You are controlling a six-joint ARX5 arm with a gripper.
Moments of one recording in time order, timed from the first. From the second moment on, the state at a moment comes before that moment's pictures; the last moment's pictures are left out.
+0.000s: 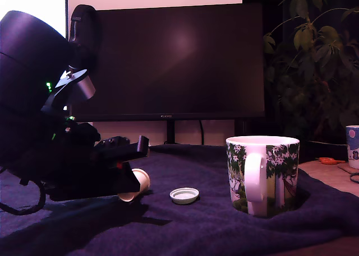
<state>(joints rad) -0.78 1.68 0.36 0.83 -0.20 -0.40</state>
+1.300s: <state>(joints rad) -0.78 1.49 0.37 0.72 -0.10 0.07</state>
